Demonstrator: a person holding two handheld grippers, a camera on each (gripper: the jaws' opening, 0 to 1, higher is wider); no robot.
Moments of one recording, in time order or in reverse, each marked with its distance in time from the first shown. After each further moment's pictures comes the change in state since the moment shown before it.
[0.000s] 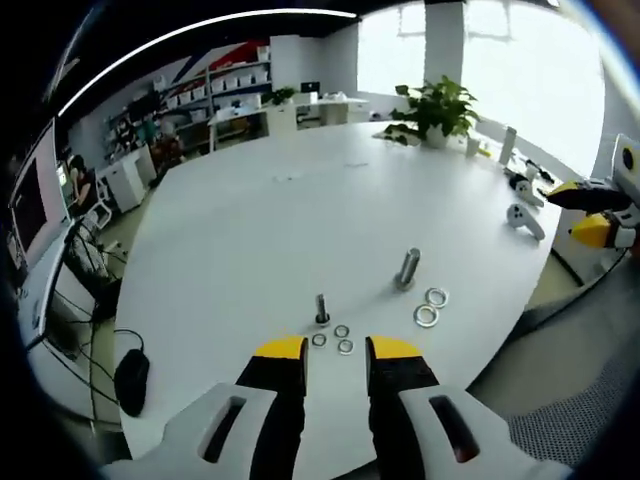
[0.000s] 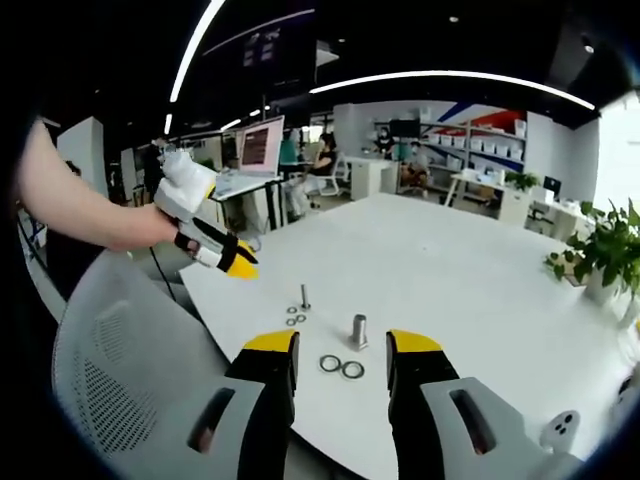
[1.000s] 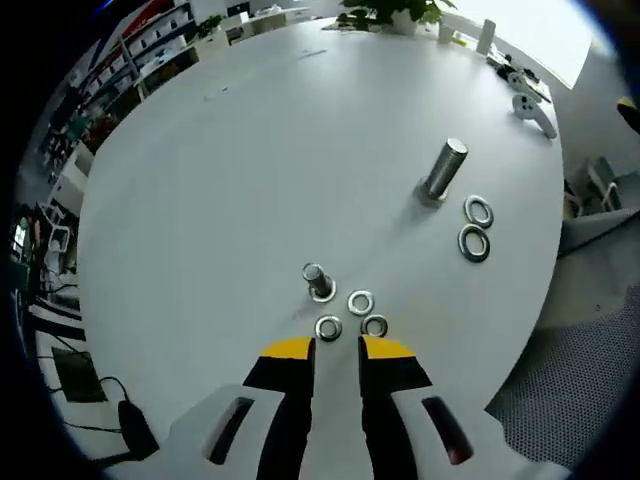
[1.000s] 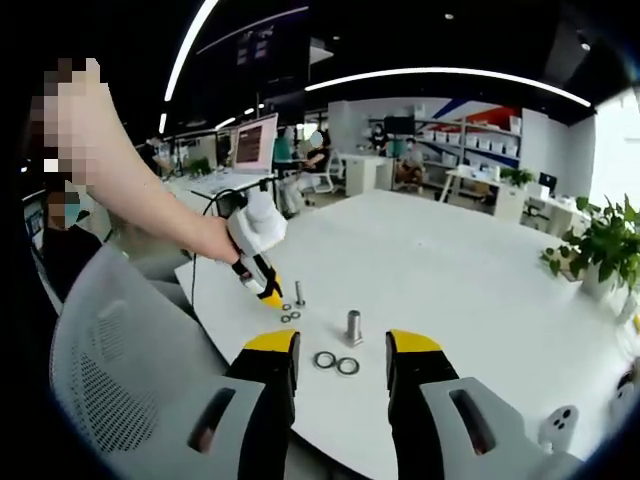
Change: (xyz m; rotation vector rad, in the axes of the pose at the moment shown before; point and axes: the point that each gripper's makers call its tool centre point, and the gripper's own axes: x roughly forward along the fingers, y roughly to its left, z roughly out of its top) left arm 0.092 0.012 -0.046 0.211 0.414 -0.111; right arm -0.001 -0.005 -0.004 0.013 0.014 -0.019
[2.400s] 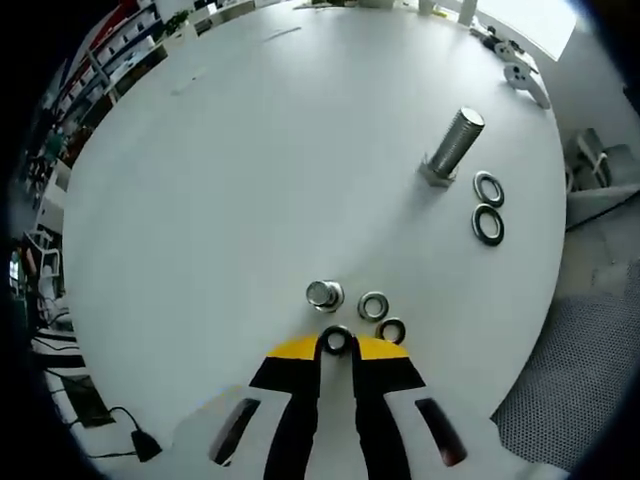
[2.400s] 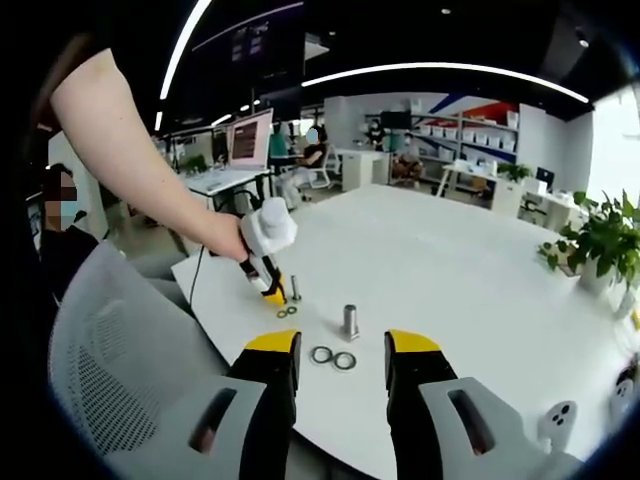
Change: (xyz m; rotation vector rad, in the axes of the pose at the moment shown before) left arm 0.024 0.016 -0.003 0.085 0.084 -0.051; right arm 0.001 -0.004 -0.005 0.004 0.023 -0.012
